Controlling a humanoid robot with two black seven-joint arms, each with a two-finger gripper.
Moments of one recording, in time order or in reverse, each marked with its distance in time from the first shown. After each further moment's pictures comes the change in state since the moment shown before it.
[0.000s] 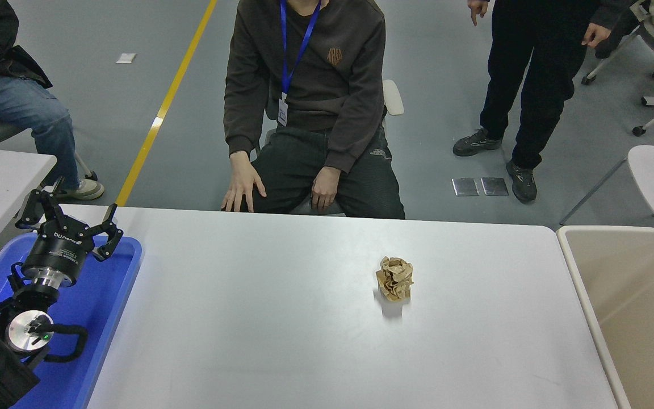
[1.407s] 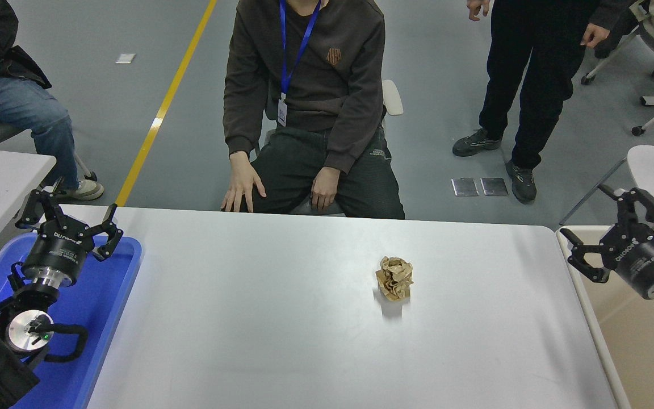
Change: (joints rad) left arm 0.000 0.000 -0.001 0.000 0.000 0.000 0.000; right arm -0.315 0.017 0.745 0.731 0.089 0.702 0.003
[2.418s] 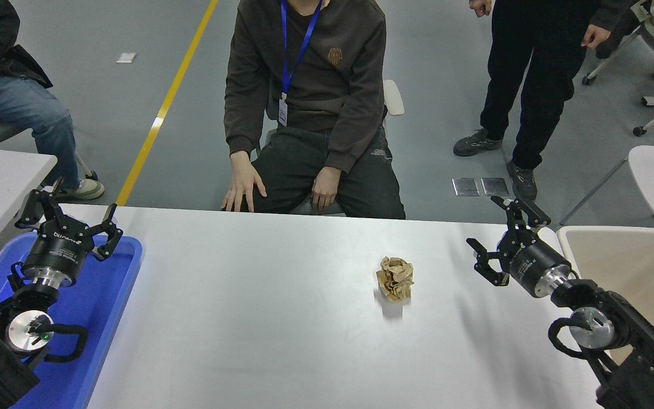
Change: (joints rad) left arm 0.000 0.000 0.000 0.000 0.000 -0.001 0.000; right arm 0.153 0.285 -0.104 -0.201 -0.123 -0.321 0.262
